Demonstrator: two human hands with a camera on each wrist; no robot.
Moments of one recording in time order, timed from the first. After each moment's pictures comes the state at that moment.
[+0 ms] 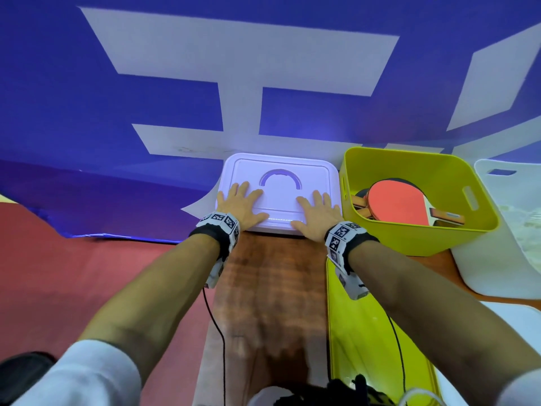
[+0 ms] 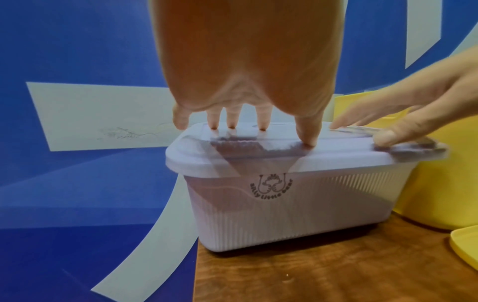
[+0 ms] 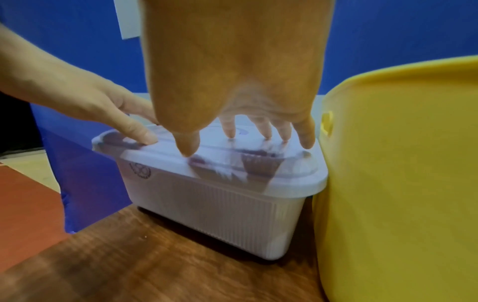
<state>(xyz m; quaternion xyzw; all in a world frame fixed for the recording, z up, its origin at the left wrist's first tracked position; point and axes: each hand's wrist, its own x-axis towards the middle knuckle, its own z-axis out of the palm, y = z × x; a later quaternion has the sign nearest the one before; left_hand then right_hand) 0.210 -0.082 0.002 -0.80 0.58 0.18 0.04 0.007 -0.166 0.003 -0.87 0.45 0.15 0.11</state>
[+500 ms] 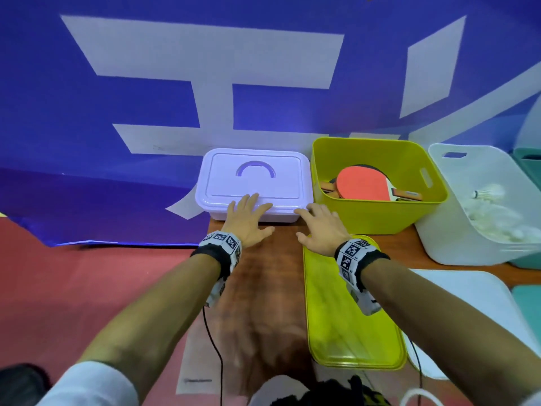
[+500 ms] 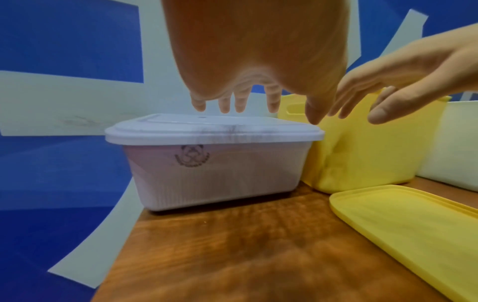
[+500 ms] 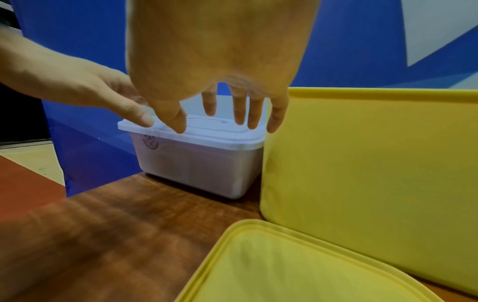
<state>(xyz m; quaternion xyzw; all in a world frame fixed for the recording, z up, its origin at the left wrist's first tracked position) 0.123 -0.043 -0.007 -0.74 0.65 0.16 -0.01 -0.087 -0.116 0.016 -0.91 0.41 0.09 0.07</state>
